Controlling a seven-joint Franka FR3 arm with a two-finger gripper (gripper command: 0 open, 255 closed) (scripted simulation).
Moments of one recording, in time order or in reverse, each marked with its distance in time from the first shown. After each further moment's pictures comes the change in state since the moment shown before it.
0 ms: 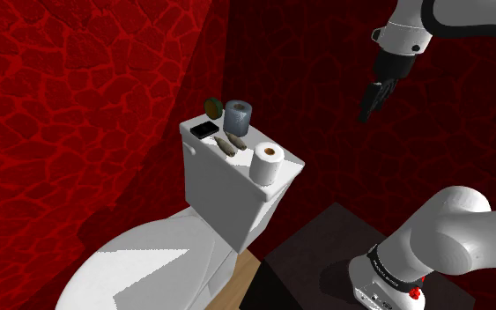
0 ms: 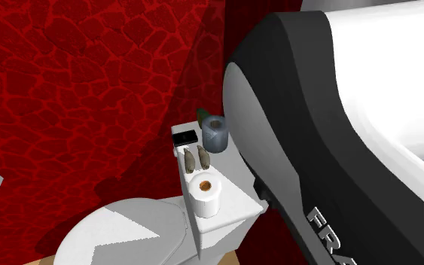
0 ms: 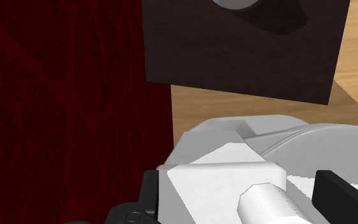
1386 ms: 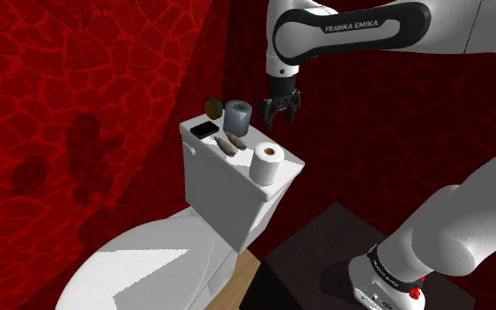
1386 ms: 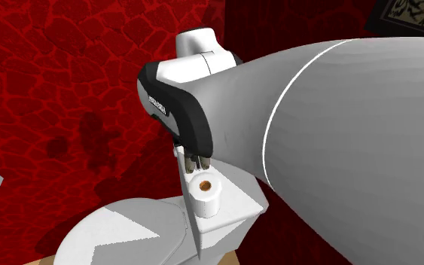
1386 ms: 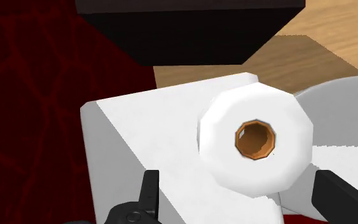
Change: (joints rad) arm 0.044 0.714 0.175 0.333 0.066 0.232 0.361
